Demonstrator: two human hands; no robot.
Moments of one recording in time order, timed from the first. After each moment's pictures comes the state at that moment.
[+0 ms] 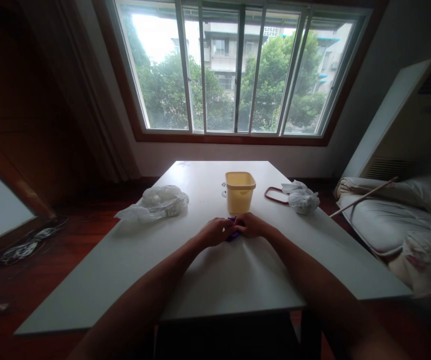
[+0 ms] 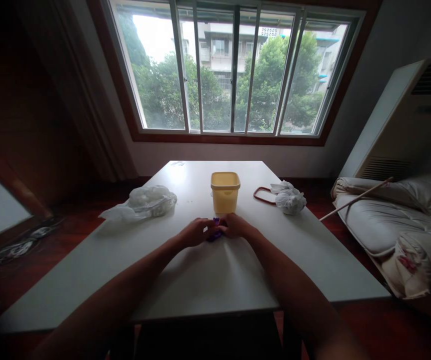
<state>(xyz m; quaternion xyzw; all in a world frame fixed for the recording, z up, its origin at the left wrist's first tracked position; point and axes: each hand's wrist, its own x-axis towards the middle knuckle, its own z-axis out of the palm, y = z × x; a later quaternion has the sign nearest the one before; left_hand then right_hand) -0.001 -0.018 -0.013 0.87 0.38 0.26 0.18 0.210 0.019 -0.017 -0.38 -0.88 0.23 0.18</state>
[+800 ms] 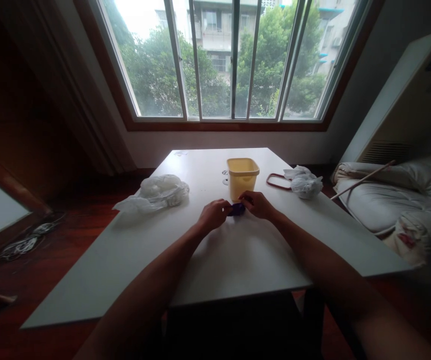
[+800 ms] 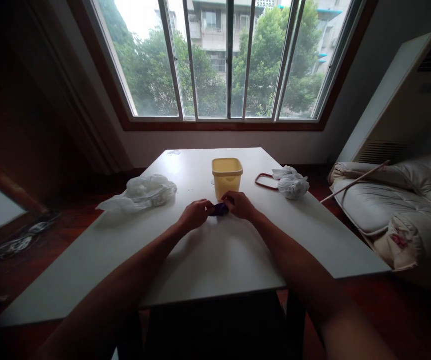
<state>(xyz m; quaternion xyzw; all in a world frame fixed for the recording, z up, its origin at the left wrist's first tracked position) -0.007 -0.007 -0.019 0.81 0.51 0.27 0.10 0.210 0.020 -0.017 -0.41 -0.80 0.20 0.39</state>
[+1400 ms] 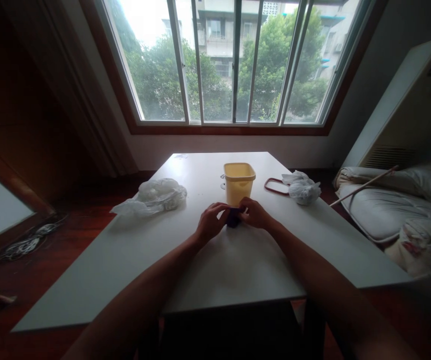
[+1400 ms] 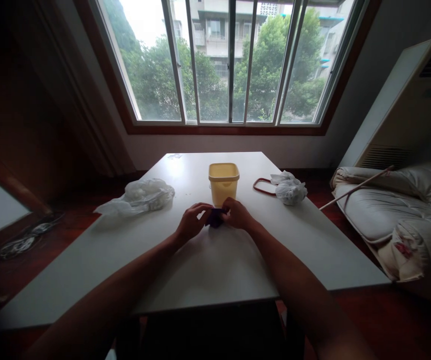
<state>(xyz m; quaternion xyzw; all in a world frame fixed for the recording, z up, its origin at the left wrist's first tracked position) 0.005 -0.014 -0.029 0.78 0.42 0.46 0.11 0.215 0.018 -0.022 -0.39 -0.82 0.18 0.38</state>
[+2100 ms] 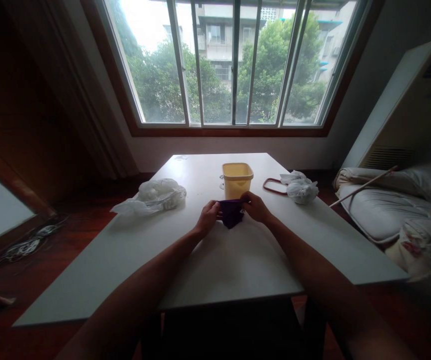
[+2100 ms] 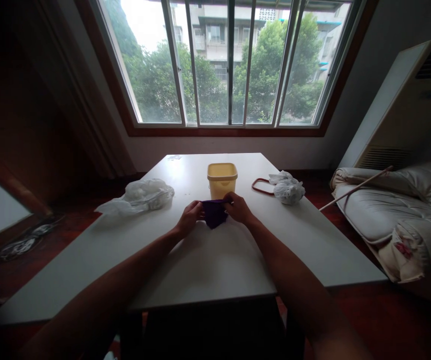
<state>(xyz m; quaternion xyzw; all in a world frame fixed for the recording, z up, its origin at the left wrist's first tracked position) 0.012 0.002 -0.039 0.52 0.43 0.53 0.52 0.222 0.031 -0.026 -0.42 -0.72 0.29 0.47</state>
